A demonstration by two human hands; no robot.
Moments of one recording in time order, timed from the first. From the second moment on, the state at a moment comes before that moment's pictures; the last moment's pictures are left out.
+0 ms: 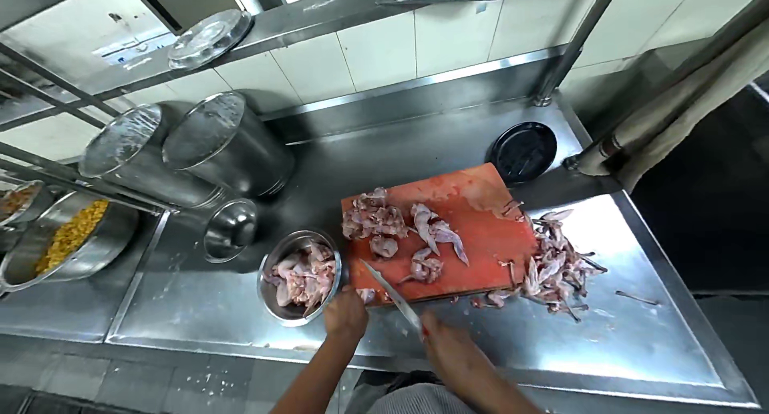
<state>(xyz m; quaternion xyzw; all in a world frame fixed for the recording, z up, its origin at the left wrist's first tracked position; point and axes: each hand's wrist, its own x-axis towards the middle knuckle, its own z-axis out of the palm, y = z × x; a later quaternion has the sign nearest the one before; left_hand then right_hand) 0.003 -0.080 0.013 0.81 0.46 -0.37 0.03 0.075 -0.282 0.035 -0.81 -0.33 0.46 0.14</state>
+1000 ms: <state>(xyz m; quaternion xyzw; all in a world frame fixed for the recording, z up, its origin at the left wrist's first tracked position) 0.018 -0.078 0.020 0.77 0.47 -0.41 0.09 0.055 -0.193 0.025 -0.84 -0.33 0.44 0.07</state>
